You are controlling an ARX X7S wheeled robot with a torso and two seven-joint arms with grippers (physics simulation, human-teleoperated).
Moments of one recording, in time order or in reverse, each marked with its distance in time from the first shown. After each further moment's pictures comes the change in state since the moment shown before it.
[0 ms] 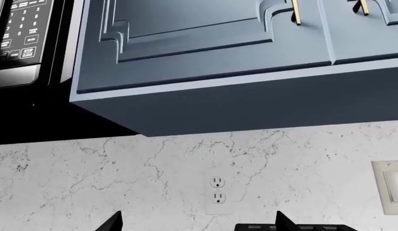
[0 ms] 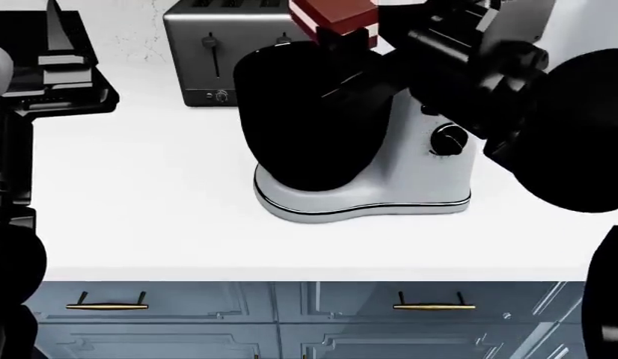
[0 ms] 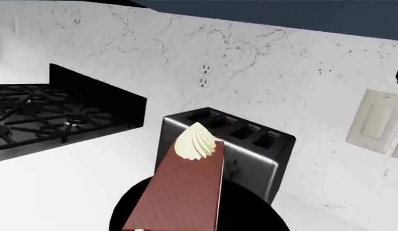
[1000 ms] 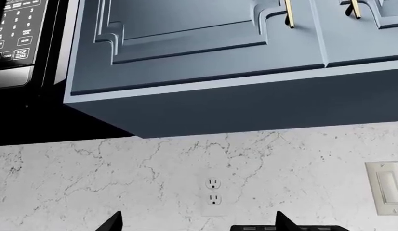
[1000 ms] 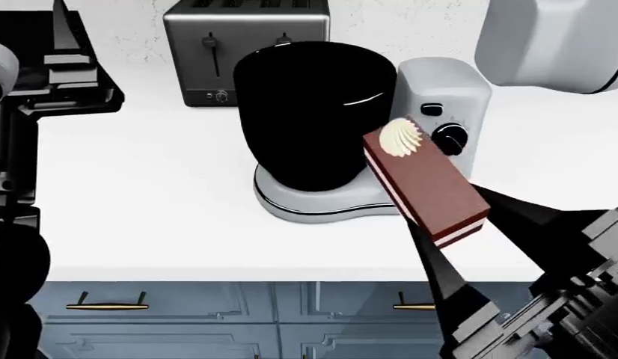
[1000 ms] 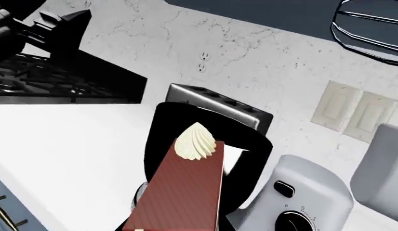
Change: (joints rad) left arm -0.007 0.015 0.005 0.005 0.012 -0.007 0.016; right arm -0.615 0.338 0.738 -0.662 0.805 0.058 0.341
